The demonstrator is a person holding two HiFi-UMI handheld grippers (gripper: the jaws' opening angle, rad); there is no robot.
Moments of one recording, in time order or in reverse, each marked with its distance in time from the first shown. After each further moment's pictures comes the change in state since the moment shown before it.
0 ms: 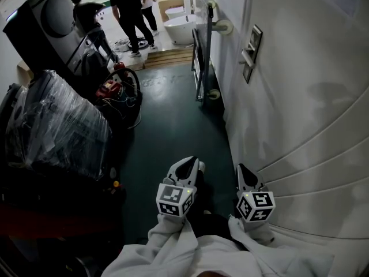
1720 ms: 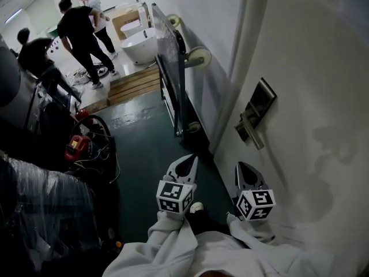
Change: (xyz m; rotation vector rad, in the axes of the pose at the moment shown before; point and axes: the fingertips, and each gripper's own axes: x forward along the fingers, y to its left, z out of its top) left arm 0.349 0.163 0.107 0.027 0.048 -0.258; right arm 0.295 -0.135 0.151 0.048 -0.047 -0.246
